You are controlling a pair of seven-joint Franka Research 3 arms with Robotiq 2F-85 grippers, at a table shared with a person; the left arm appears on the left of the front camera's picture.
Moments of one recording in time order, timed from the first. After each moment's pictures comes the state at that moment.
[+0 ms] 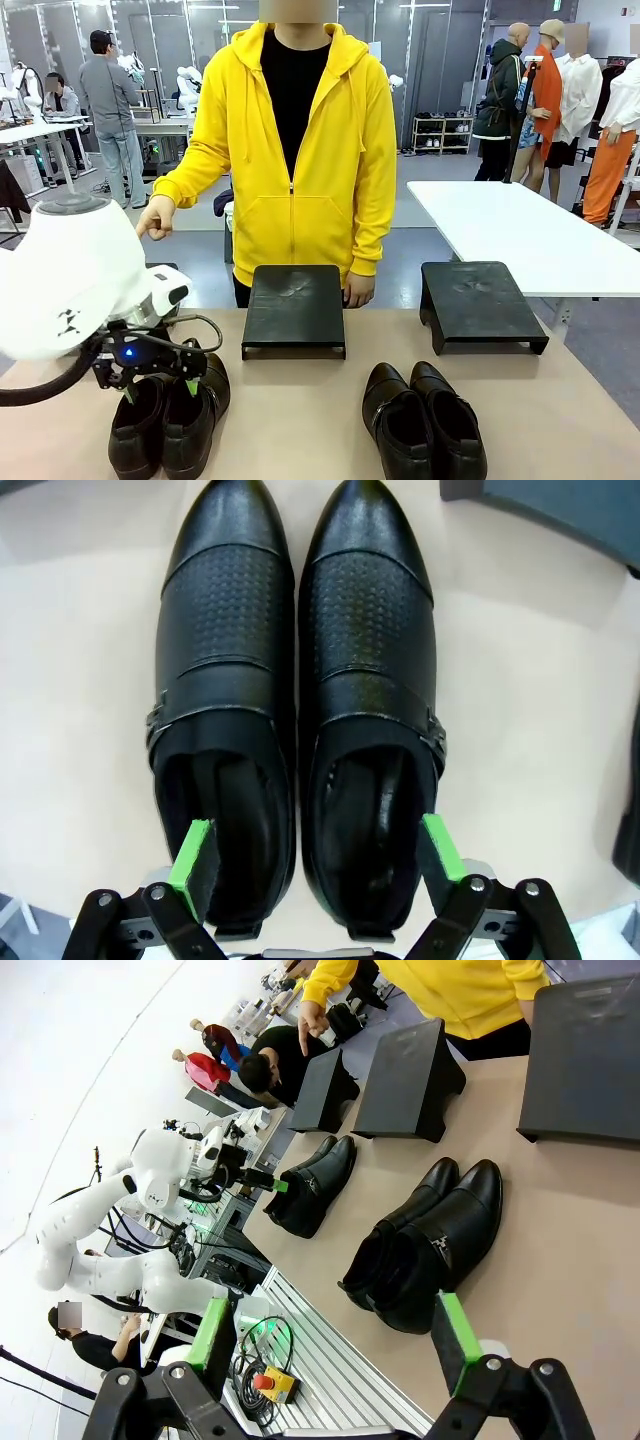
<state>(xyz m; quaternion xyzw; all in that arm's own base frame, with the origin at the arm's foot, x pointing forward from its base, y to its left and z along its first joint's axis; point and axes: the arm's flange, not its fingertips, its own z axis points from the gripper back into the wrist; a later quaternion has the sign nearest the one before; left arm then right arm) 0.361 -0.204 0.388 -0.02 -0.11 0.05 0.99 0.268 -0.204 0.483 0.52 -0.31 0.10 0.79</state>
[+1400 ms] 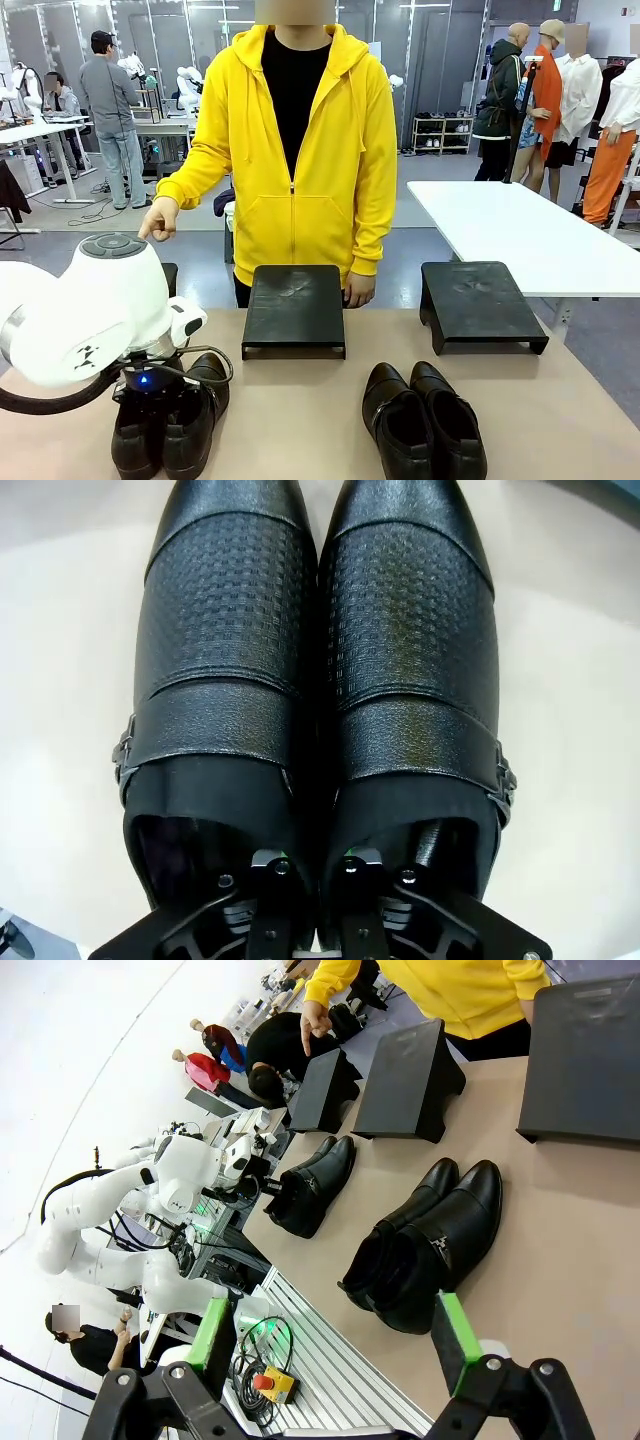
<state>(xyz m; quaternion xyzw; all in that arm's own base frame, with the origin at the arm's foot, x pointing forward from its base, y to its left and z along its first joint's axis) 0.370 -0.210 0.337 0.02 -0.10 0.05 0.99 0.268 -0.205 0.483 0.52 -0.31 0.10 0.79</state>
